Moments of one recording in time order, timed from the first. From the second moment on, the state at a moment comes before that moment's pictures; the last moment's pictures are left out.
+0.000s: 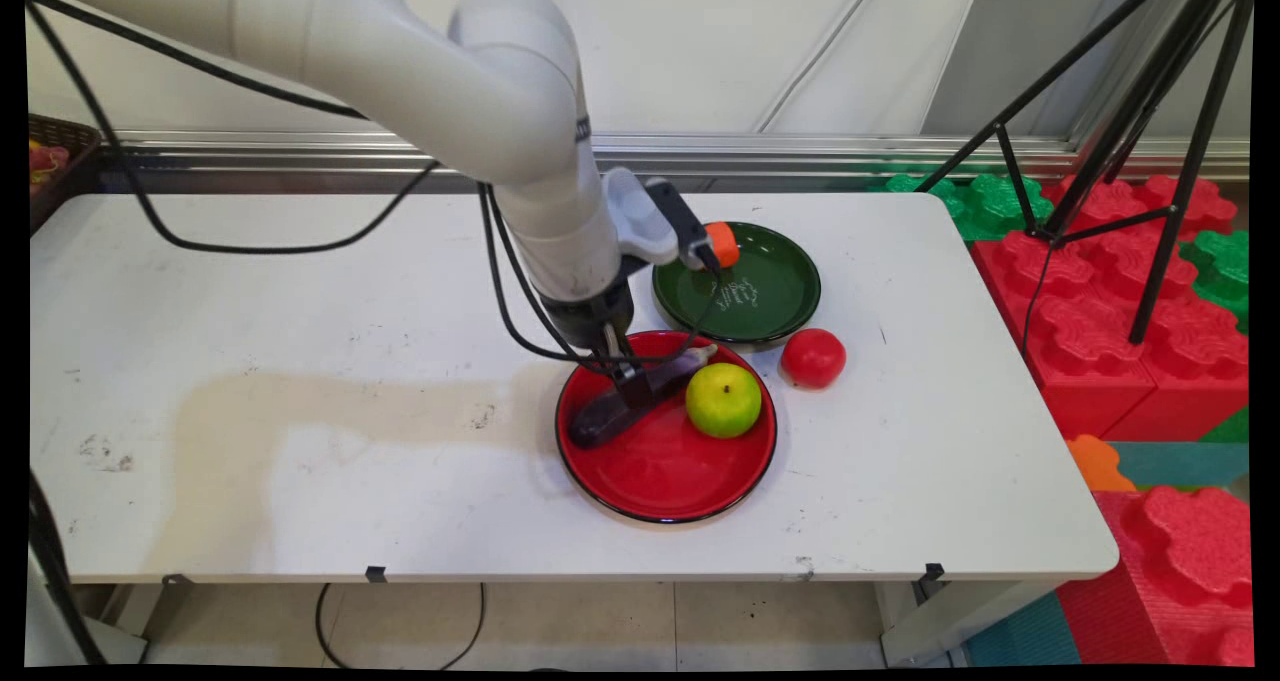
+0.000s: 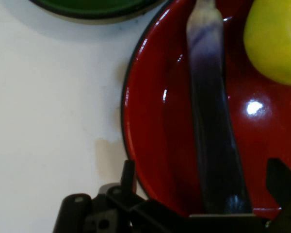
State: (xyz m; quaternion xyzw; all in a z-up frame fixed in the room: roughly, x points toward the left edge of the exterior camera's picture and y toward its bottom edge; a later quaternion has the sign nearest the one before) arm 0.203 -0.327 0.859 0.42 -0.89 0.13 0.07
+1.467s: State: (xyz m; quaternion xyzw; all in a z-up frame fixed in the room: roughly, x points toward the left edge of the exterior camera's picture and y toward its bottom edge) arm 0.204 -0.324 0.837 0.46 -0.87 0.12 0.10
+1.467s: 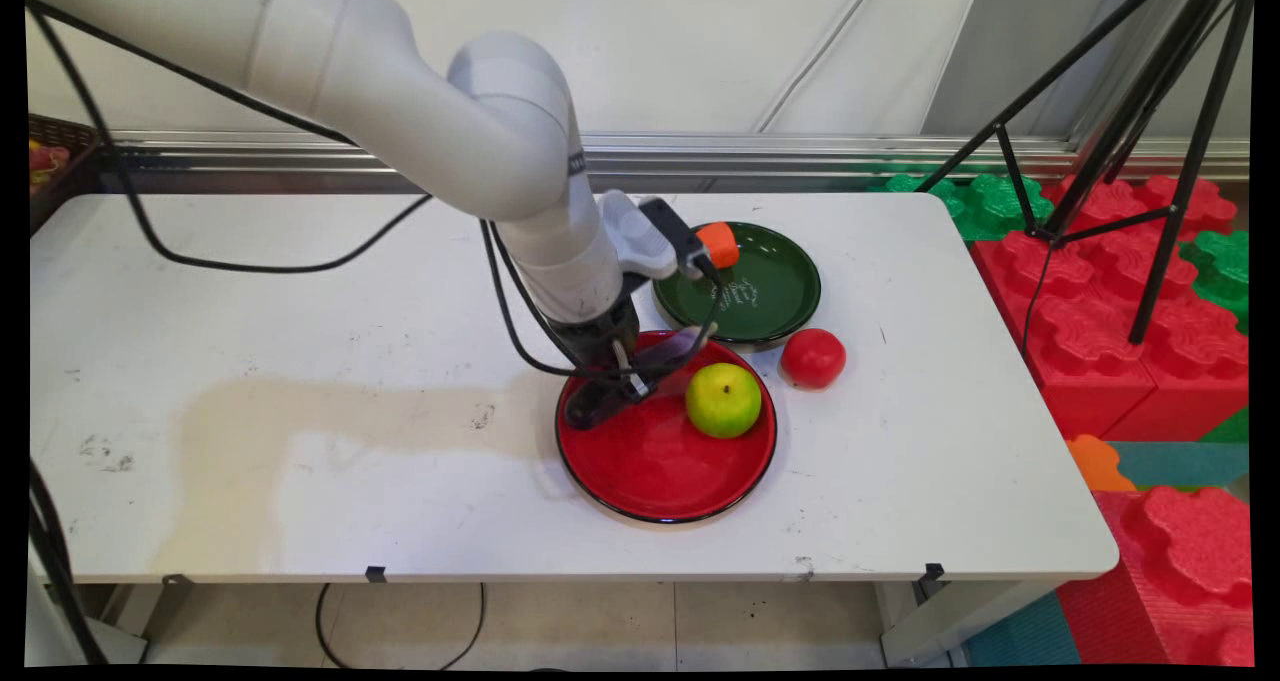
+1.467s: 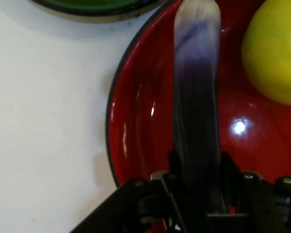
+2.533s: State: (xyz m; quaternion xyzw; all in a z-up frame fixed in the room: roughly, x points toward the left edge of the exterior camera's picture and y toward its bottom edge) arm 0.305 -0.271 0.940 0.51 -0.84 0.16 0.11
